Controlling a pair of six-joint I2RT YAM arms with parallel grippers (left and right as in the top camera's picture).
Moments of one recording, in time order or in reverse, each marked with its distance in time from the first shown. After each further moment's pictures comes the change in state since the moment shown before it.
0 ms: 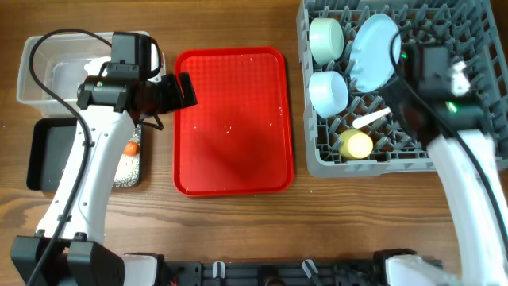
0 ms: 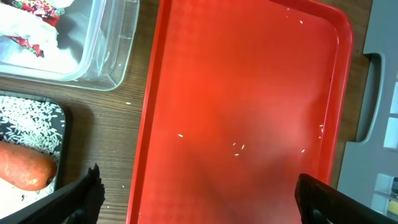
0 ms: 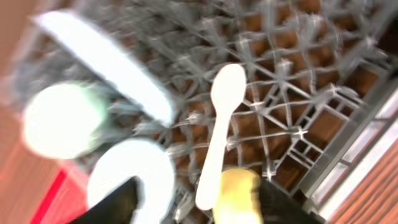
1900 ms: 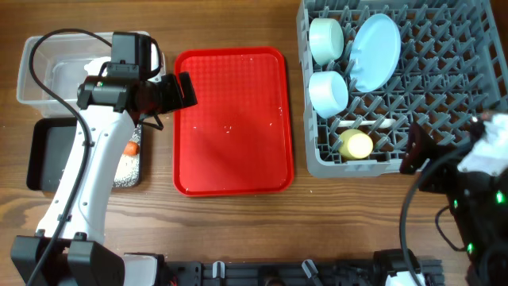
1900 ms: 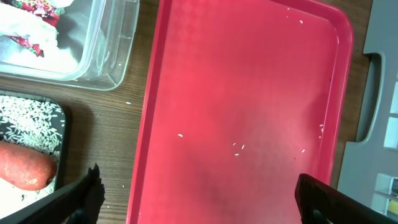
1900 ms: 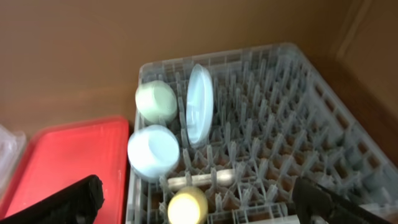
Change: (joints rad) left arm 0.000 0.000 0.000 0.000 0.000 0.000; right arm 0.000 -0.639 -0.042 0.006 -0.116 -0.818
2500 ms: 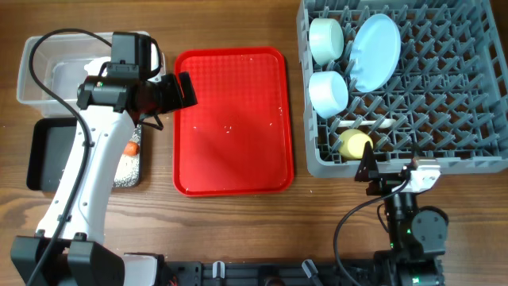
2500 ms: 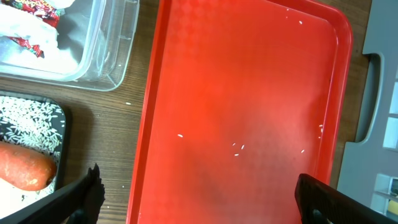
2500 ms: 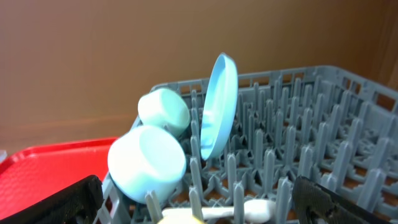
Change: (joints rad) left arm 0.000 -0.001 0.000 0.000 0.000 0.000; right arm -0.011 -0.619 -1.179 0.907 -0.088 -0.034
